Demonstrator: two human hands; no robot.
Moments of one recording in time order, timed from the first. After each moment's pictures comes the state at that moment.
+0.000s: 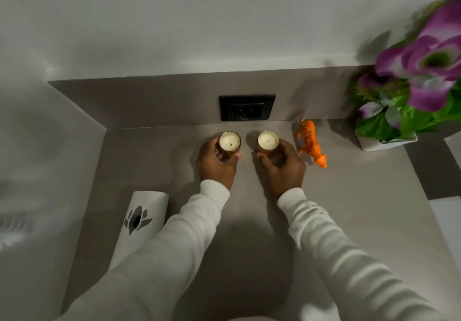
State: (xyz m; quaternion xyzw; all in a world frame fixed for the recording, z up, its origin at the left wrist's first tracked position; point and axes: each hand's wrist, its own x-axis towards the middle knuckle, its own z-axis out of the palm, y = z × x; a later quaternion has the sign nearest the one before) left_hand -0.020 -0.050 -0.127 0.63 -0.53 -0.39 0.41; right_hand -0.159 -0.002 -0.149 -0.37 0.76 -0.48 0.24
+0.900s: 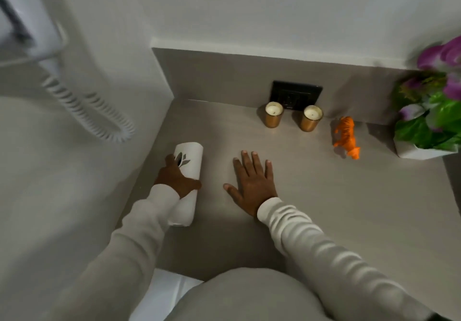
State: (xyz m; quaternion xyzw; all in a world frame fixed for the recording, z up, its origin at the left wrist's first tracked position) left_hand 0.164 0.048 -0.071 0.81 -0.48 -0.34 0.06; right_hand -0.040 0.065 -0.153 -0.78 0.60 -0.04 0.17
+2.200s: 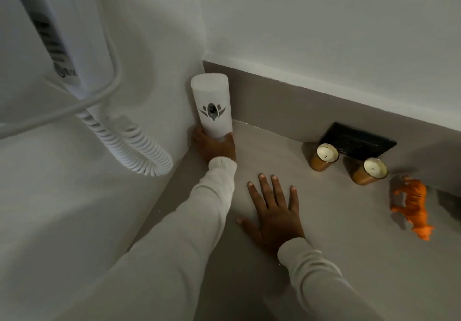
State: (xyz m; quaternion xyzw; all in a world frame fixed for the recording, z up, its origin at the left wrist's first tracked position) left_hand 0.145 -0.117 -0.124 0.79 -0.24 -0.17 0.54; right_hand -0.017 0.017 -0.156 -0.83 0.54 0.01 0.13
